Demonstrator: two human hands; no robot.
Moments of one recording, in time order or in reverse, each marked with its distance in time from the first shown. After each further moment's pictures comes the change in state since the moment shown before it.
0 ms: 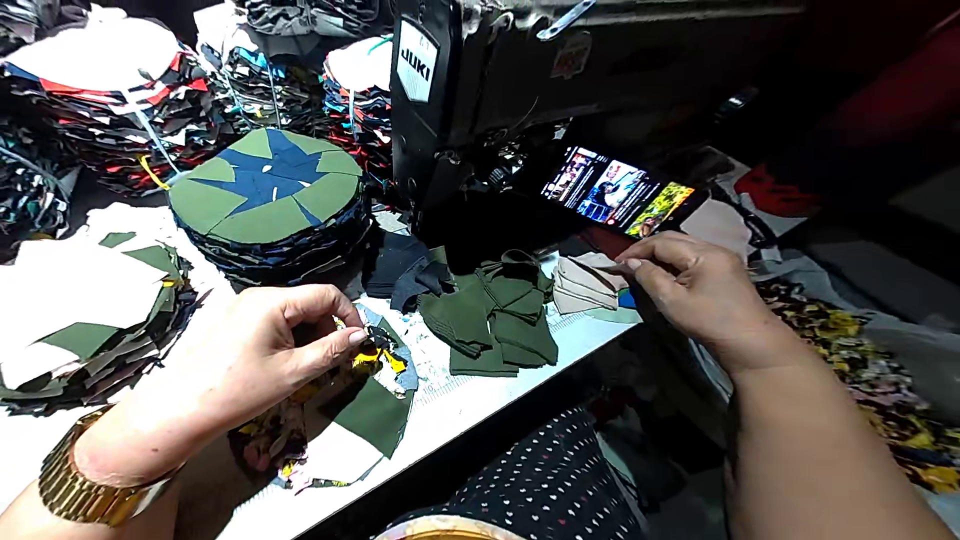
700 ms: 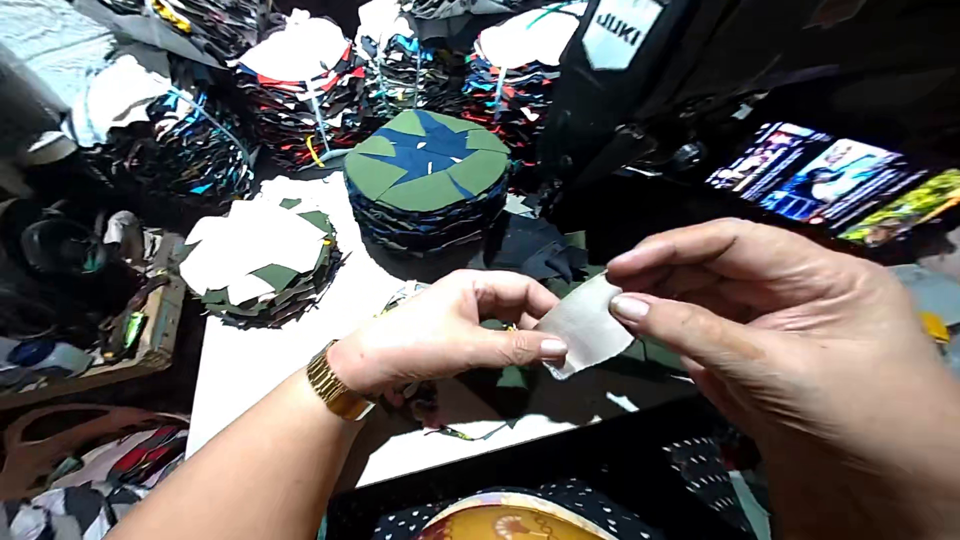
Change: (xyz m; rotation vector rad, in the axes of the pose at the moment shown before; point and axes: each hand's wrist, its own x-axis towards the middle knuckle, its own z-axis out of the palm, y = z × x) left_hand 0.000 0.029 0.008 -0.739 -0.243 -0.046; right_hand 0.009 -0.206 0.043 0.995 -0.097 -0.121
